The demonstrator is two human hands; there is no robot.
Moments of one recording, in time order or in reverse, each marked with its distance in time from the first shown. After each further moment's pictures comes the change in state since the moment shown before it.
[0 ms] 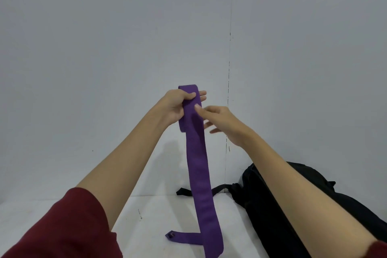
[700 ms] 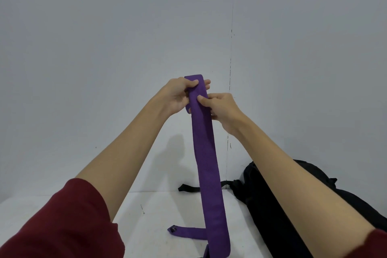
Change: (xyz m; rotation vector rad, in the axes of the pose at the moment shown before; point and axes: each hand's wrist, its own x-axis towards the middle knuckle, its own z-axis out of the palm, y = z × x) left_hand -0.006 0.015 0.006 0.001 -0.027 0.061; right_hand 0.000 -0.021 0.005 0.242 0.109 -0.044
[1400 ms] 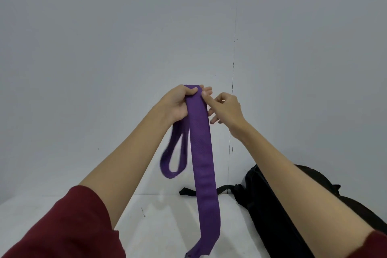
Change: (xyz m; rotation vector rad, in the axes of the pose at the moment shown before) left_hand -0.003 -0.006 -0.002 -0.221 -0.016 -0.105; right_hand 0.006 0.003 -0.003 -0.241 0.197 -0.047
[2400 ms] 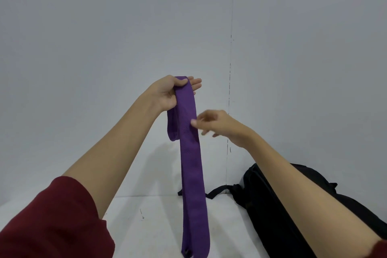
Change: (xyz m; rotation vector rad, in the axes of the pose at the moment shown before) left_hand -0.003 0.026 -0.003 0.116 0.034 0.046; right_hand -0.013 0.014 -0.009 -0.156 -0.457 0.015
